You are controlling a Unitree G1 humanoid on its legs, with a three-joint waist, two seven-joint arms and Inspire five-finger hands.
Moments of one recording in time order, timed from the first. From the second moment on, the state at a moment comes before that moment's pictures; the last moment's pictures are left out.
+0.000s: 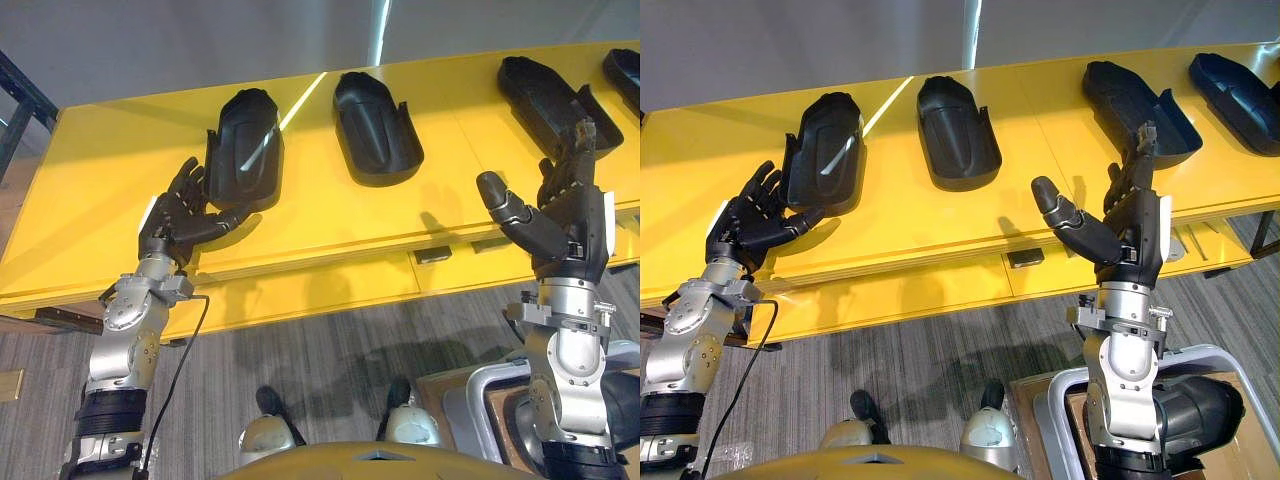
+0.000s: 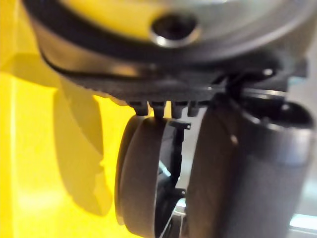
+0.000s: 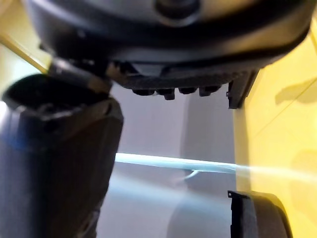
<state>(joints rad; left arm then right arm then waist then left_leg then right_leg) -0.07 0.44 0.16 0.03 -0.54 0.08 -0.12 0.14 -0.30 -0.20 -0.29 0.26 -0.31 -0.12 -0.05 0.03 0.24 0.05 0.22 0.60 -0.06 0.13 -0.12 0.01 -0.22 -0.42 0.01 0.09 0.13</state>
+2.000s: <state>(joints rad) 0.32 0.15 0.29 -0.52 -0.31 -0.26 0.16 0.26 -0.14 -0.15 -0.30 0.24 -0.29 -0.23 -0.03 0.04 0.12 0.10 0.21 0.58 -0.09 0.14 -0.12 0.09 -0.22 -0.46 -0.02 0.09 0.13</state>
